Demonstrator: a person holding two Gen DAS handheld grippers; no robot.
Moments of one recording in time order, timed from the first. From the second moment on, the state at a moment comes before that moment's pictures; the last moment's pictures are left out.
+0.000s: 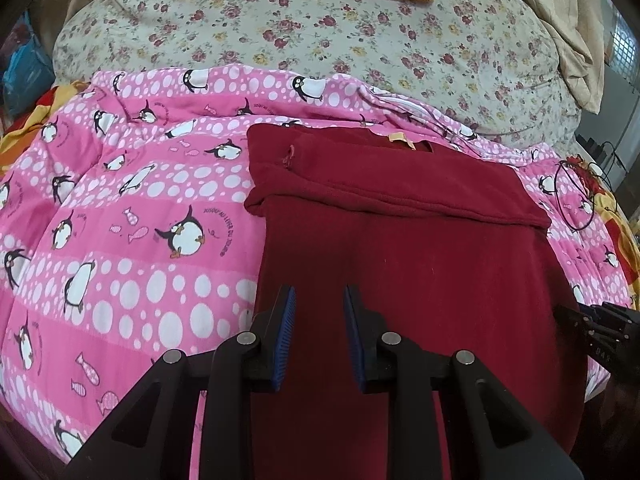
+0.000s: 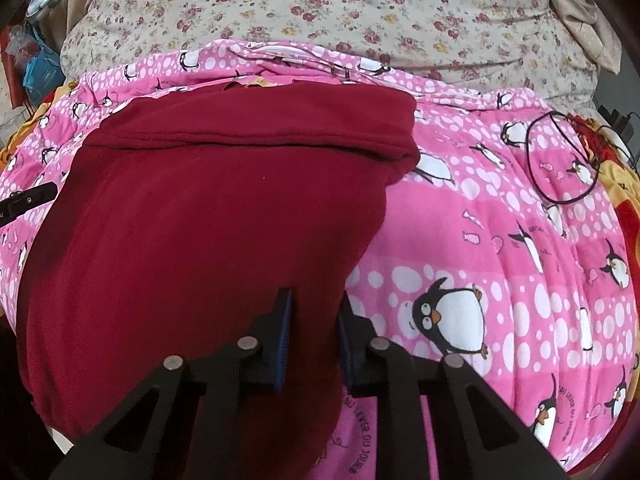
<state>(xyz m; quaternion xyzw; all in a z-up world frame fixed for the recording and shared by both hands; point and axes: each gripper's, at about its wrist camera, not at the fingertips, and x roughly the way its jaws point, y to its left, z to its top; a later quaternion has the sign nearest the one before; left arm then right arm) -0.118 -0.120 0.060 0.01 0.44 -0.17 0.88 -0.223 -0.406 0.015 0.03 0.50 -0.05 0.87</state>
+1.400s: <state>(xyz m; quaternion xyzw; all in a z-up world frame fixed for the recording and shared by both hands) -0.181 -0.066 0.034 -0.02 0.50 -0.15 0.85 -0.263 -0.437 0.044 0.06 0.50 0.00 0.86</state>
